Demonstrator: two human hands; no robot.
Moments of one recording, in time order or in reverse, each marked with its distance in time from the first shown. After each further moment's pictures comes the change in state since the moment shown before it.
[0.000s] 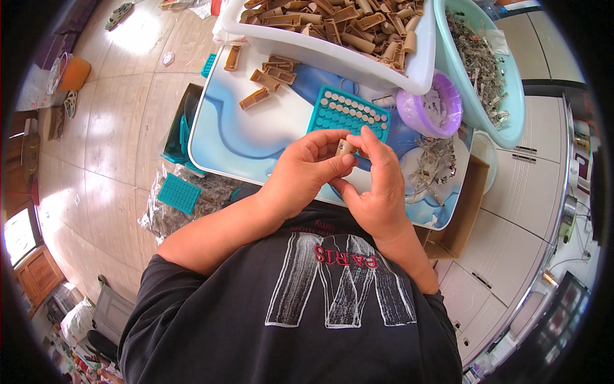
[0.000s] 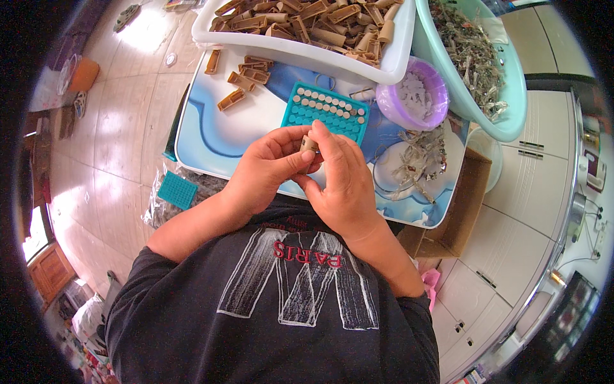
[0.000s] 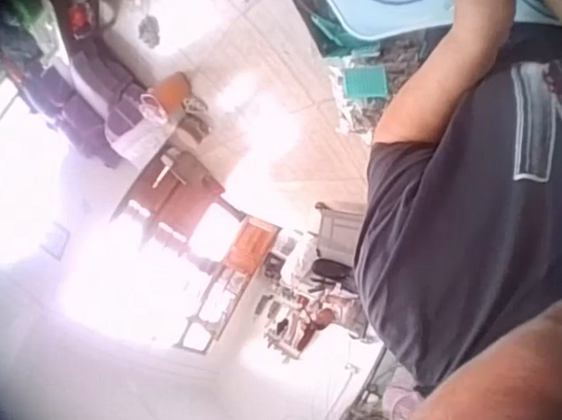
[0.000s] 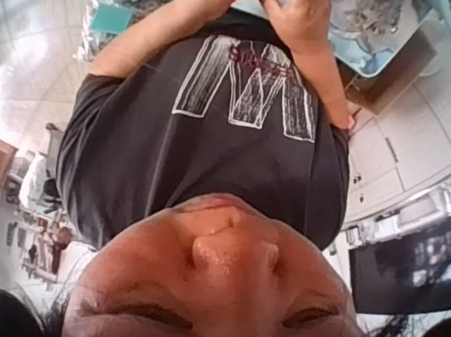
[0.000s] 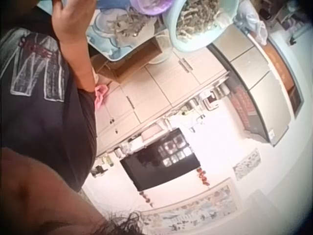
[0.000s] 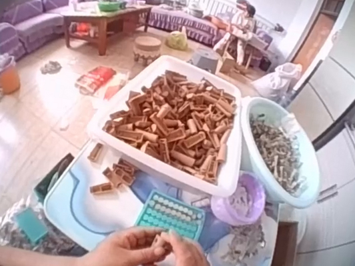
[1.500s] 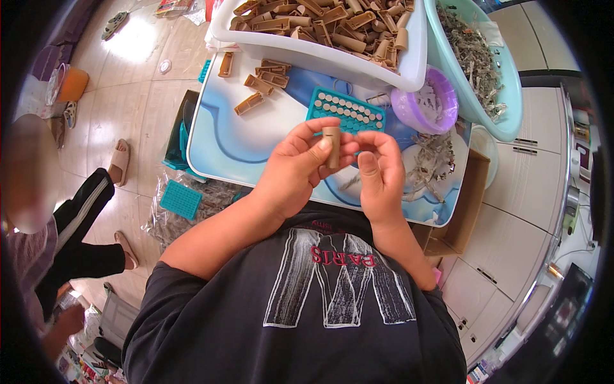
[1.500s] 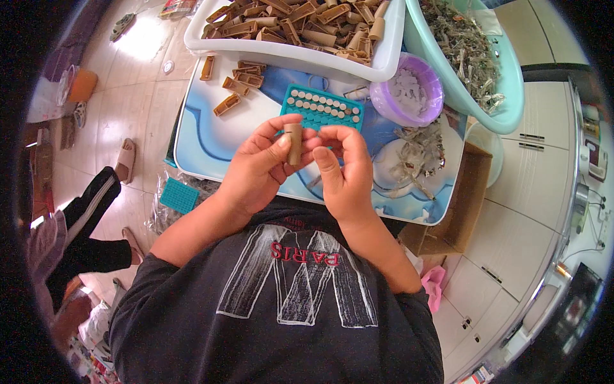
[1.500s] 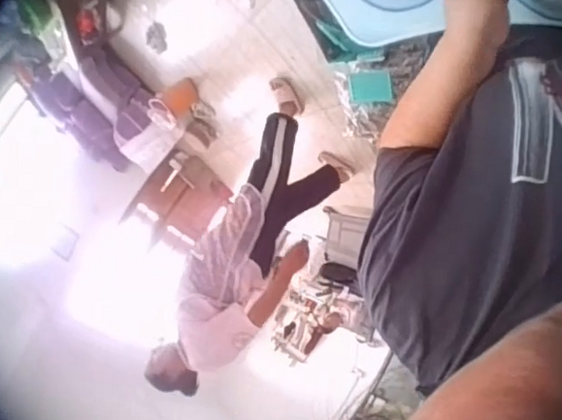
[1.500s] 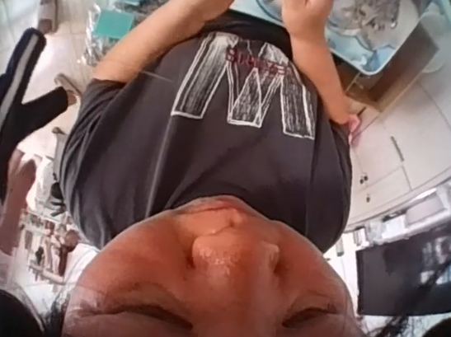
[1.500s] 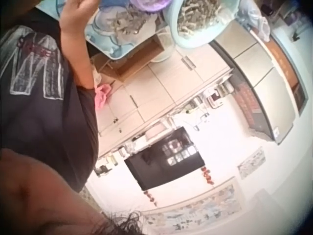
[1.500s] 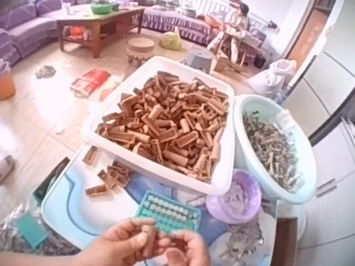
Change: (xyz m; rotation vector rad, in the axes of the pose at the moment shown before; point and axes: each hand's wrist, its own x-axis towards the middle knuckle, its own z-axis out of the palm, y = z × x) left_hand 0.005 0.000 -0.002 -0.321 -0.035 0.083; right_hand -0.004 0.011 0.013 0.555 0.258 0.432
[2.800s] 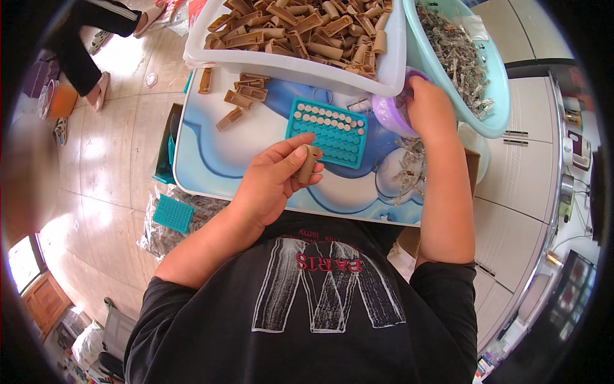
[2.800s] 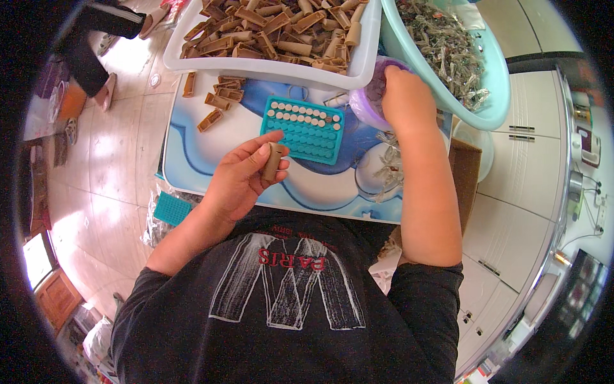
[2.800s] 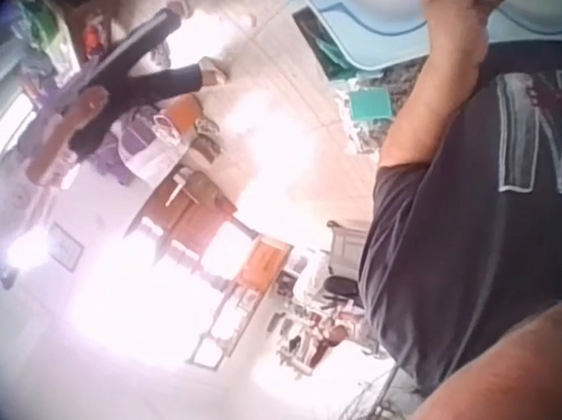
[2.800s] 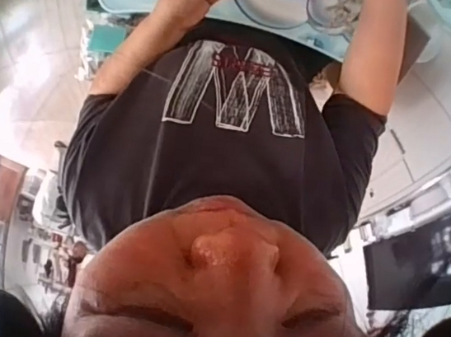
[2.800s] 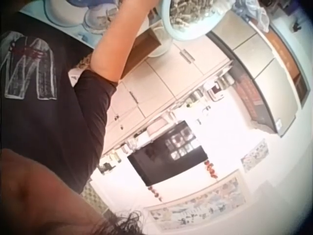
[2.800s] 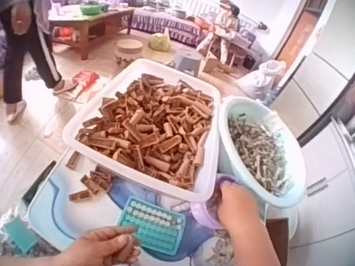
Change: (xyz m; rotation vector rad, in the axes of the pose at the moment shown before) left_hand 0.002 0.010 -0.003 0.139 0.186 -0.141; right_hand 0.141 -0.013 -0.095 -1.471 -0.165 -0.071
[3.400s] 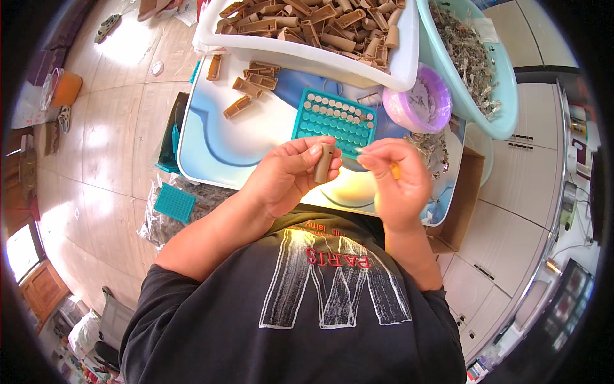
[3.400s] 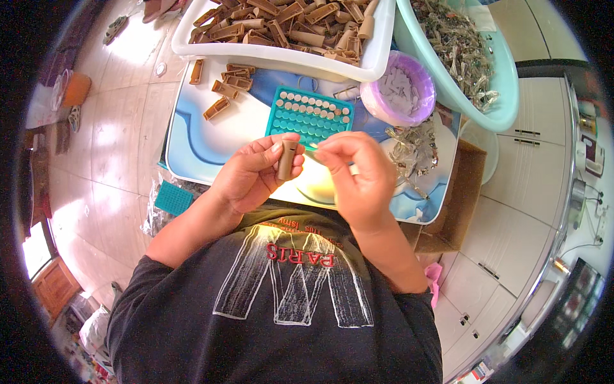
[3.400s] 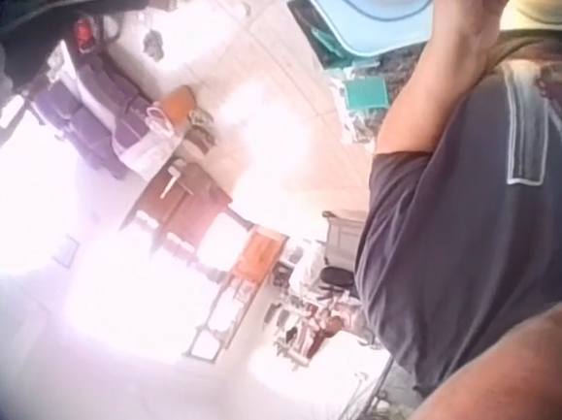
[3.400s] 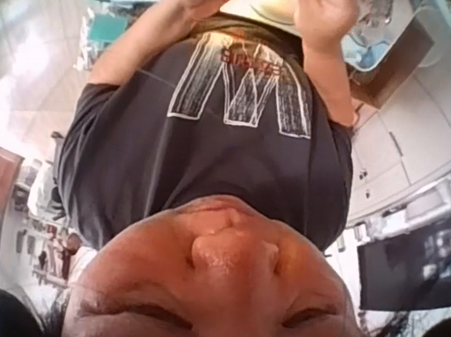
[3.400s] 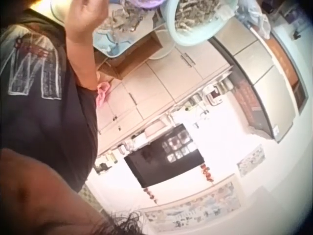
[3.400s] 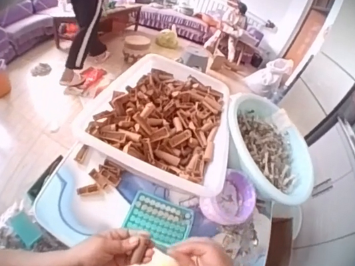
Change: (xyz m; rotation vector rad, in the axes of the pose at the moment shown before) left_hand 0.003 -0.007 -0.005 -0.215 -0.125 -0.143; right_hand -0.116 -0.089 -0.001 1.241 0.281 -0.141
